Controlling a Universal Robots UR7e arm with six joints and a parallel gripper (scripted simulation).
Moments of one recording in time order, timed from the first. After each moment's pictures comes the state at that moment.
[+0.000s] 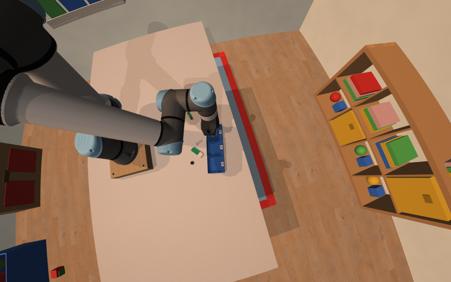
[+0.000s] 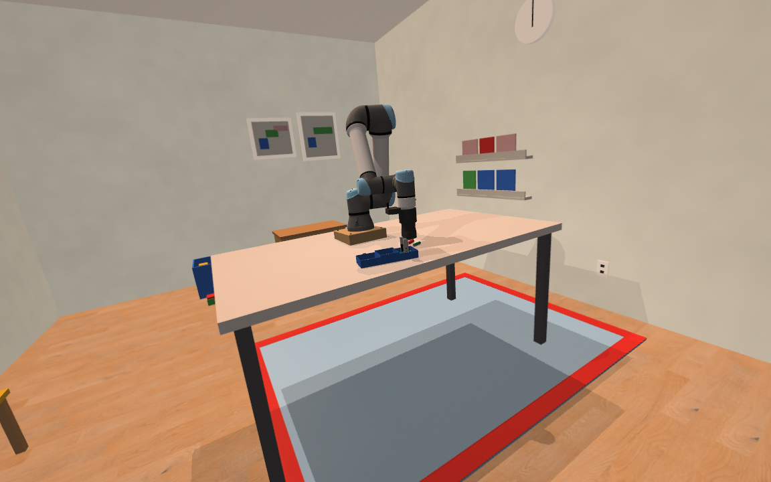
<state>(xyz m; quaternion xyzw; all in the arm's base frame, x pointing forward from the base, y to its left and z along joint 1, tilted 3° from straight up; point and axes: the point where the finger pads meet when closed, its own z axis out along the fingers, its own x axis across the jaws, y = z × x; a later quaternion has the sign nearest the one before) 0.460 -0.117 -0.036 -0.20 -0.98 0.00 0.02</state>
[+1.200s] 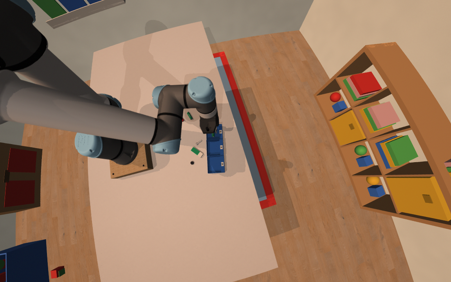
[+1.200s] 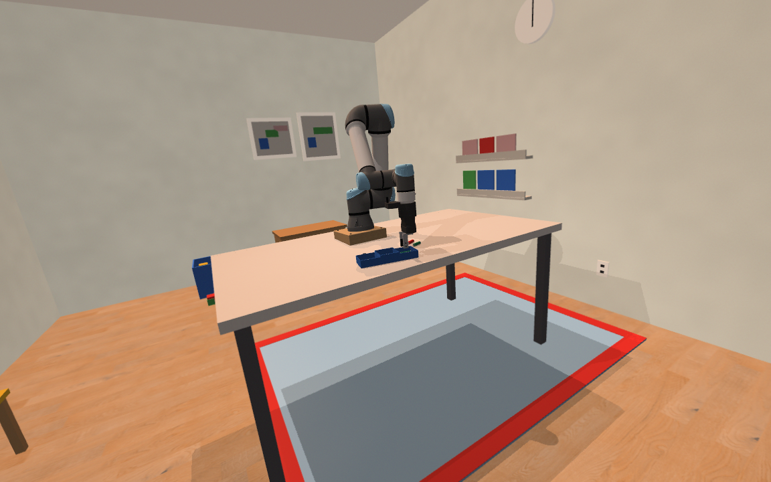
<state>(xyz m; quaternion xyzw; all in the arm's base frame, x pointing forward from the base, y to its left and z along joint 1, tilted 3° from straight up) 0.461 -0.118 -0.012 -0.20 -0.98 0.00 0.02</state>
